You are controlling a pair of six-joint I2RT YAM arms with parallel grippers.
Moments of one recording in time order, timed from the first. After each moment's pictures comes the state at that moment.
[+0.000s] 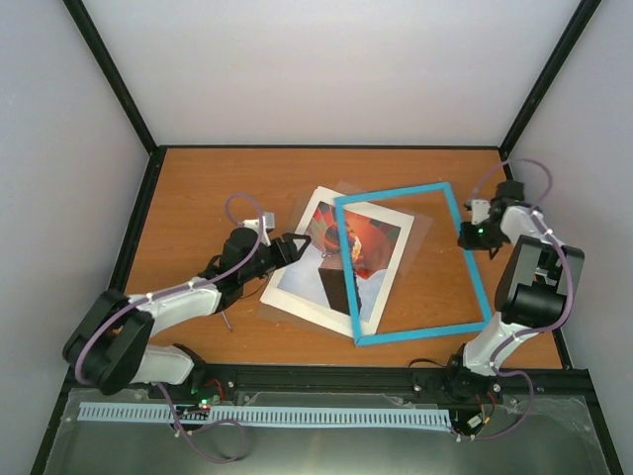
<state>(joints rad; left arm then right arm) -0.57 1.36 0.51 0.48 0.26 -0.93 -0.25 1.72 1.12 -0.70 -0.28 -0.32</state>
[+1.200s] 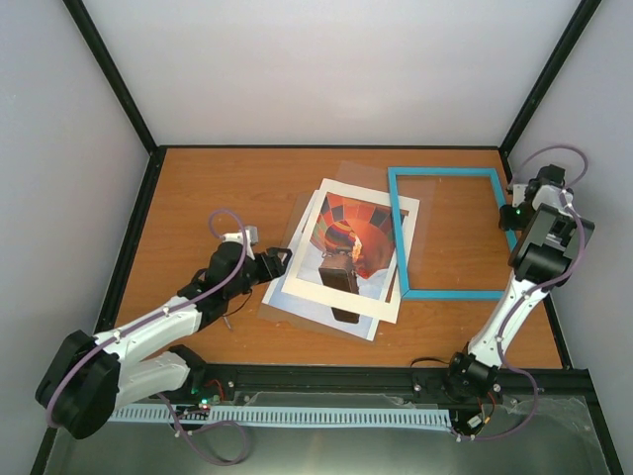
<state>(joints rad) -0.57 1.05 0.41 0.17 0.08 -0.82 -0.50 2.24 1.73 -0.73 -0.12 -0.48</state>
